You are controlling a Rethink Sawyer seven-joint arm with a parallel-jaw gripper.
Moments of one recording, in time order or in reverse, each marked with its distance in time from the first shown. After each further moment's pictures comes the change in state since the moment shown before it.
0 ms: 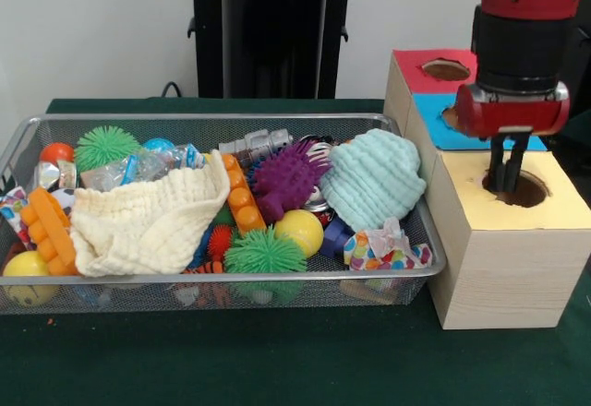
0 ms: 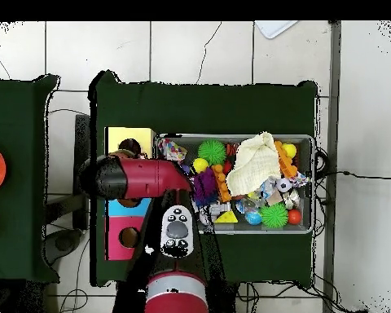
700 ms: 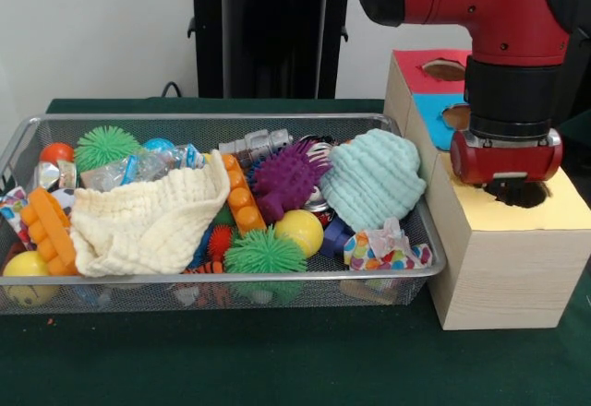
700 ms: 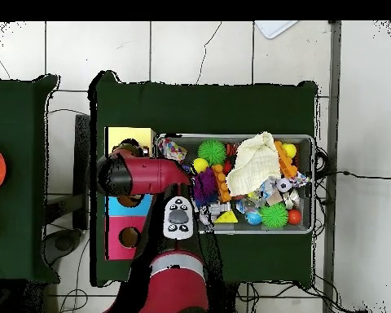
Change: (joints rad) arm -0.002 0.129 0.000 -0.048 -0.001 -0.214 0.000
